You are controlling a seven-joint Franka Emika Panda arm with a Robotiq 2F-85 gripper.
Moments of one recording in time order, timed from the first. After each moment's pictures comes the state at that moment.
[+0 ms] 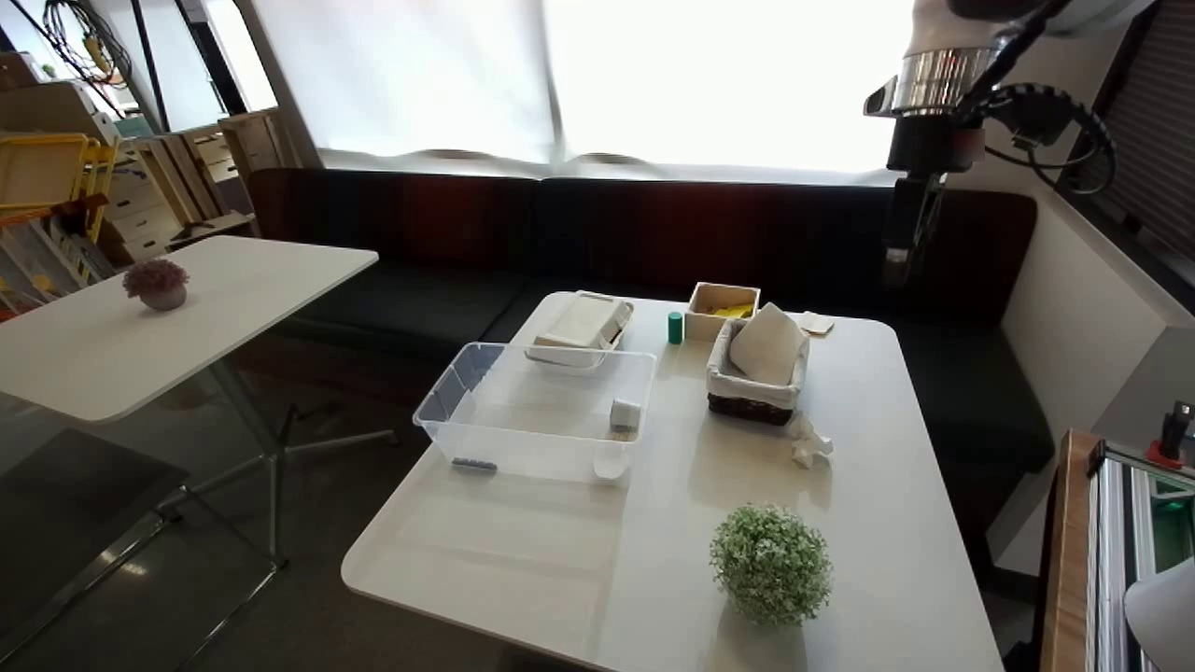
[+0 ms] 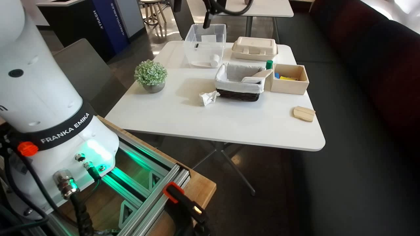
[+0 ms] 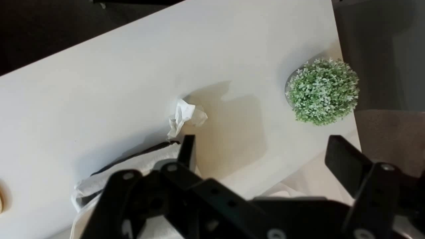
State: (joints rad) arm -0.09 -0.42 -0.33 -2.60 0.10 2.01 -0.45
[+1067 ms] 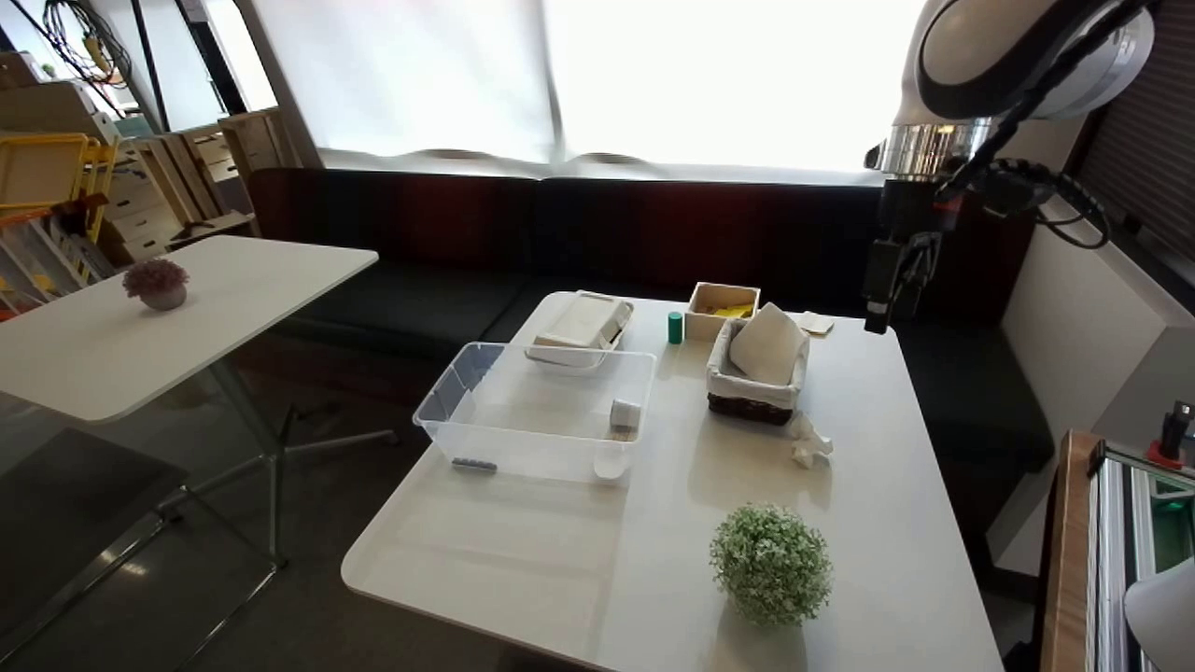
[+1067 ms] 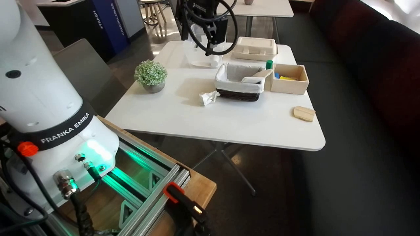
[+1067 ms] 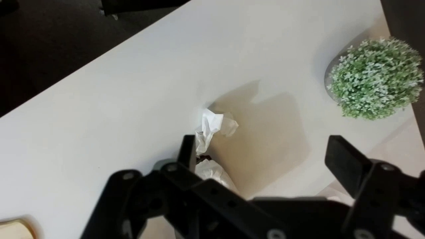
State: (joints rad) arm -0.13 -0.32 -0.29 -2.69 0.10 2.23 -0.35
